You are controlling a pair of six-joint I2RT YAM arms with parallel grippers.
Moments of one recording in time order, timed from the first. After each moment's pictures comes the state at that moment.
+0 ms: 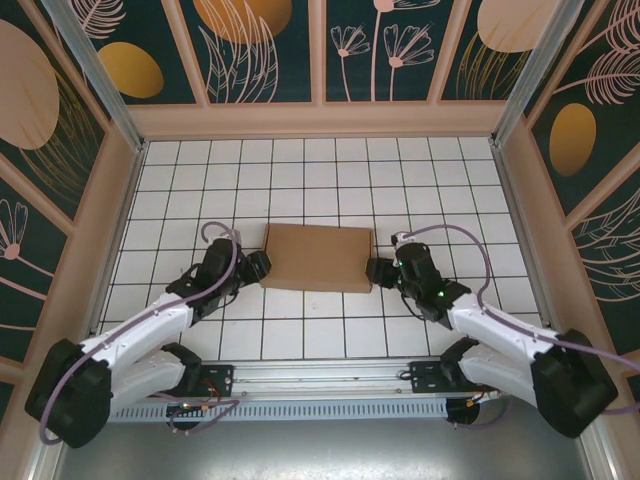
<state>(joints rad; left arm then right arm) -0.53 1.07 0.44 -0.12 -0.03 -0.83 0.62 1.05 0.39 -0.02 0.03 0.57</state>
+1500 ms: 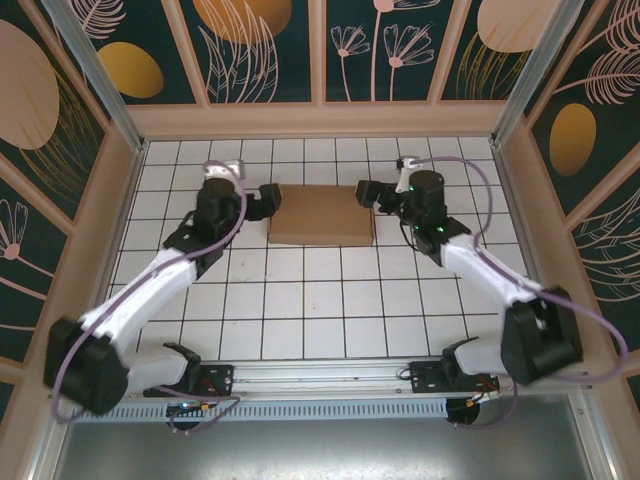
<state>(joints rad) -0.46 1.15 0.87 -0.04 -0.18 -0.39 0.40 1.27 0.84 0.12 -0.08 0.40</state>
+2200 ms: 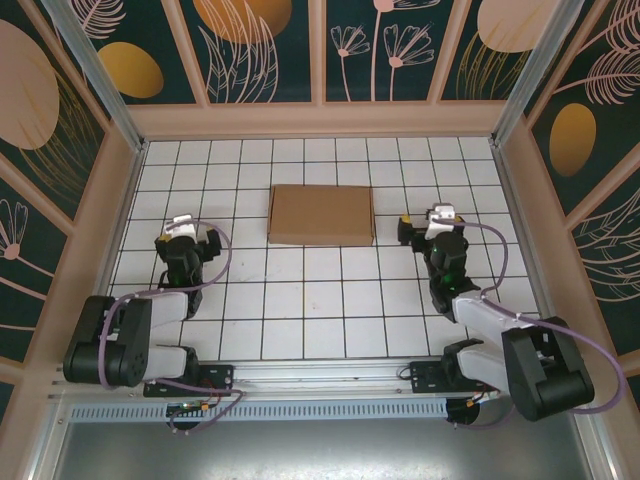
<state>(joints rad) -0.08 1.36 0.24 0.80 -0.31 -0.09 0.27 1.16 0.25 0.69 0.27 0.03</state>
